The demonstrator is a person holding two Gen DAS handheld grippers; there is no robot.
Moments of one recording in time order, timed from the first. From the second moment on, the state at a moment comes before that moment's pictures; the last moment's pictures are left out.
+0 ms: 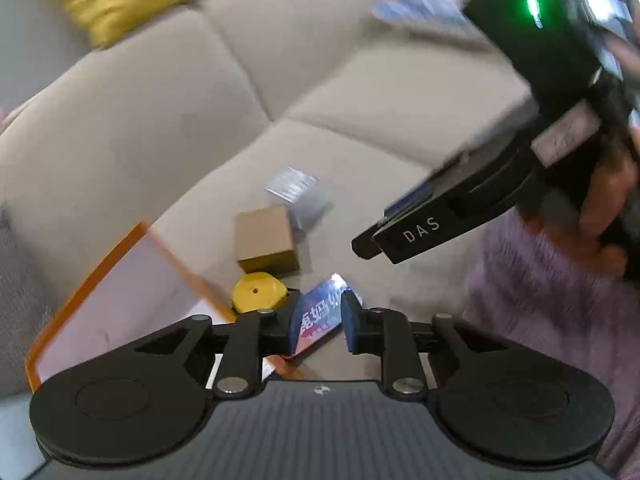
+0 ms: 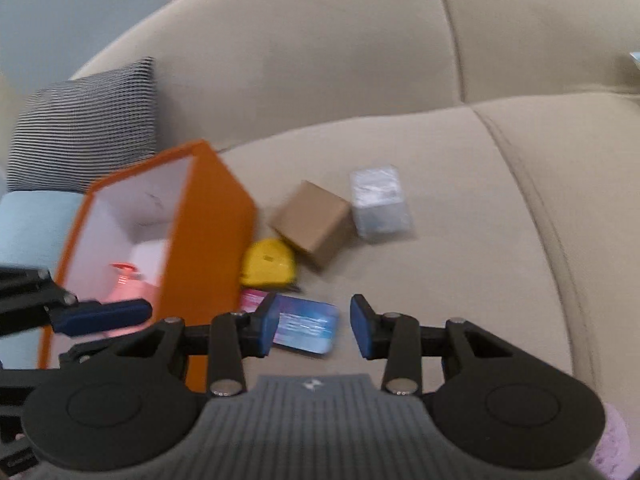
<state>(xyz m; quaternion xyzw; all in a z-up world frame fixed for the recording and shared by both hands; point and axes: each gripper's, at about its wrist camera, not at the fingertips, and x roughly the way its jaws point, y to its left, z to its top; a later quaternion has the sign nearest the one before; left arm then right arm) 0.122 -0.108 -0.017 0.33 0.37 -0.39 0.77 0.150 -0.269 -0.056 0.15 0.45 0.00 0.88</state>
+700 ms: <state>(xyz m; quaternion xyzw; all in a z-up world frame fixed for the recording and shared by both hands) 0.154 -0.178 -0.134 0.60 0.43 -0.42 0.53 0.168 -0.290 -0.107 0.13 0.50 -0.01 0.86</state>
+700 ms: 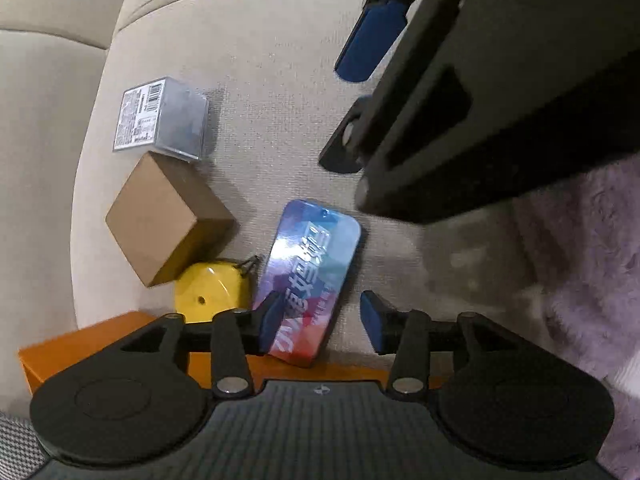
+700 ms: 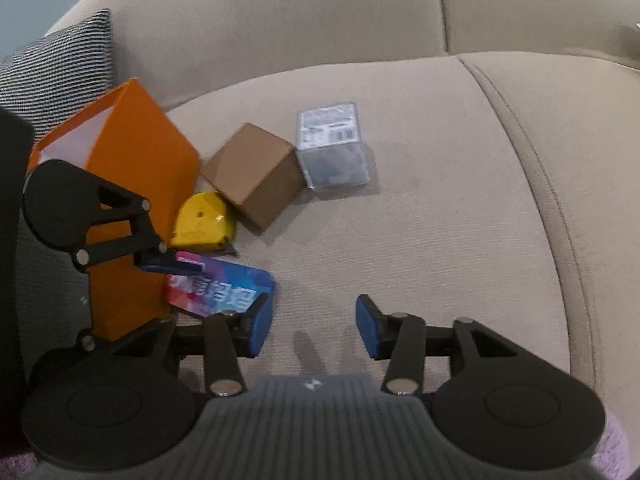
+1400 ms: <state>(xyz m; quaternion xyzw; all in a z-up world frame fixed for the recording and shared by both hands) 0.174 -0.199 -0.150 0.58 0.46 -0.42 0.53 0.161 -0.306 -0.104 0.15 0.50 -0.04 0.85</state>
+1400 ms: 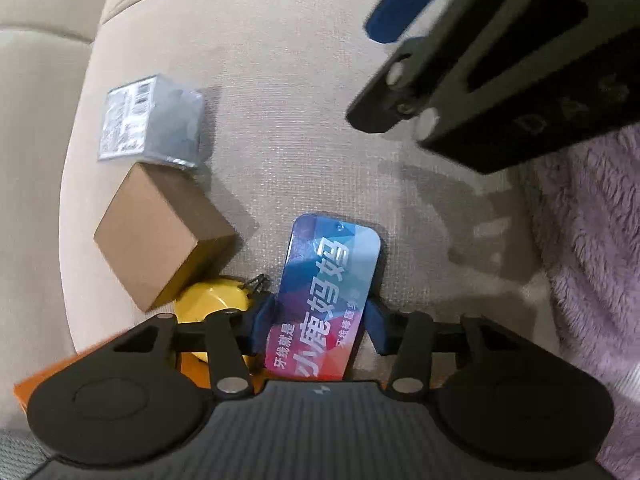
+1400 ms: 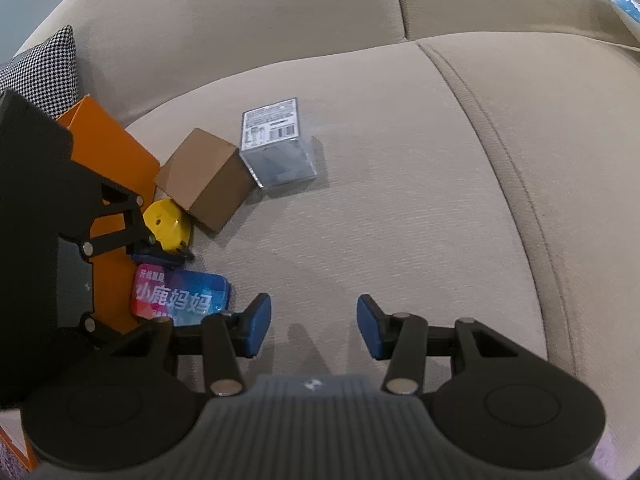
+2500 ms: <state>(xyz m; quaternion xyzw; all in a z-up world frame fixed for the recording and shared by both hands) 0.212 -0.095 0.008 0.15 0.50 -0.37 0.77 0.180 -0.285 -0.052 0.15 0.48 0.05 0.87</state>
